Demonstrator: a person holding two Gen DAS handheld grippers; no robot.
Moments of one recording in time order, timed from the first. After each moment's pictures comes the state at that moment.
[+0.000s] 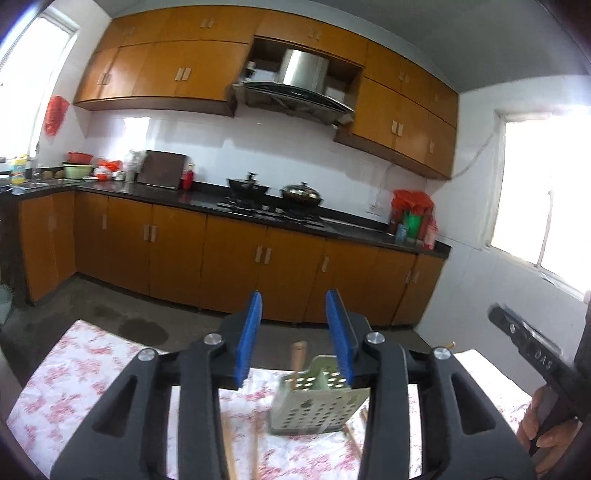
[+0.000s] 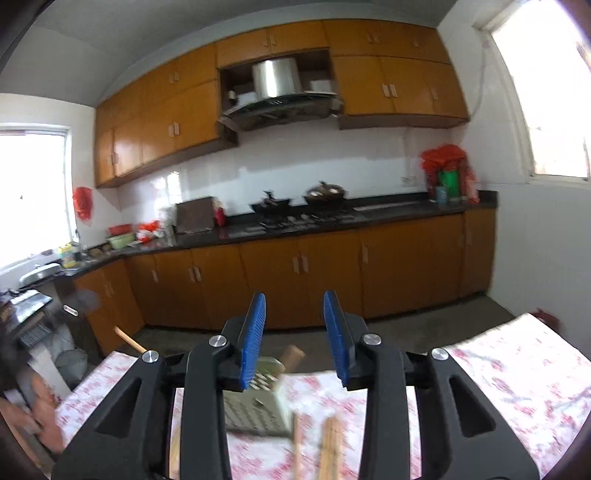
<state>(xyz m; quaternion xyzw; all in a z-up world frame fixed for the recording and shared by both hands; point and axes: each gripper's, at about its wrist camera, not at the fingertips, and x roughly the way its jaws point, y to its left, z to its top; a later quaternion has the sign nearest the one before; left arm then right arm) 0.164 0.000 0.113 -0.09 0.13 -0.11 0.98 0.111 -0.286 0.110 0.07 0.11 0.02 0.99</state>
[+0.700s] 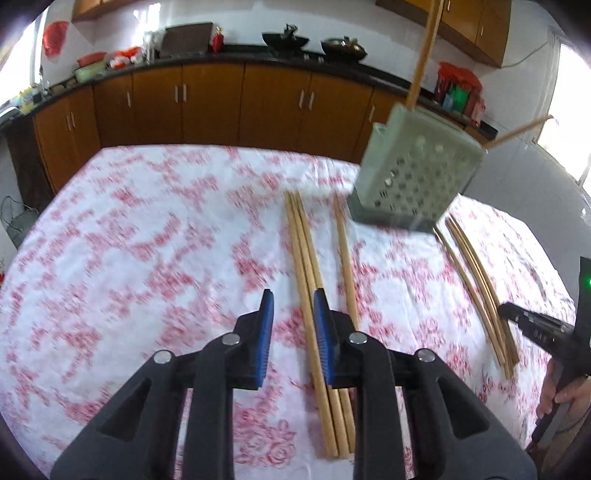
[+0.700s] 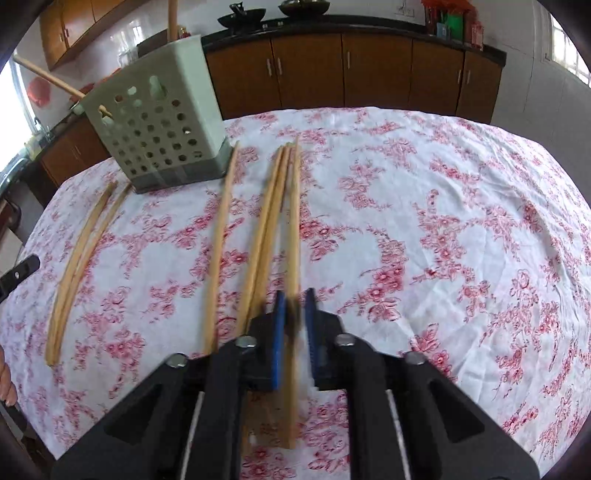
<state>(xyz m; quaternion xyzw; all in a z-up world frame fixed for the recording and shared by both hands) 0.146 0.036 -0.083 -0.05 0.40 -0.08 0.91 0.135 -0.294 -0.105 0.06 0.44 0.01 0.90</state>
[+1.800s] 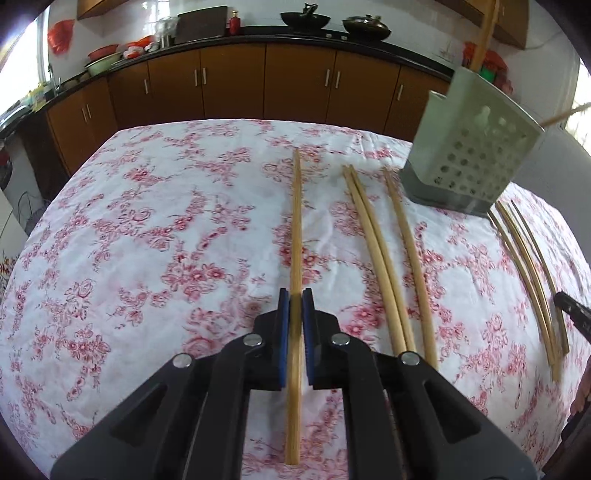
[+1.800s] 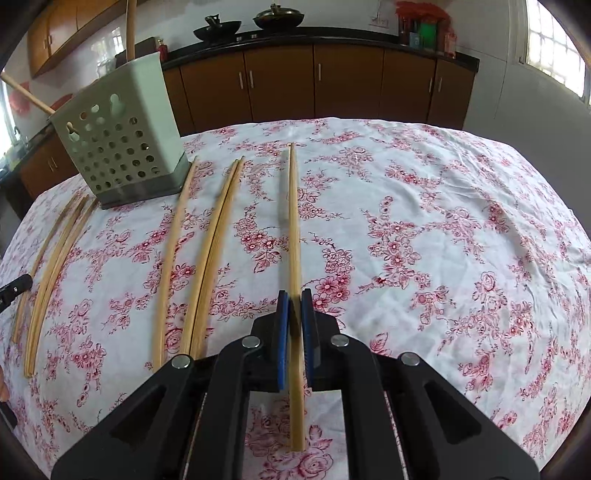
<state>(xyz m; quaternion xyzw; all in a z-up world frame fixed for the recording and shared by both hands) 0.175 0.054 -0.110 -0.03 0.44 -0.02 0.90 0.129 -0.313 -0.108 0.05 0.42 -0.04 0.91</state>
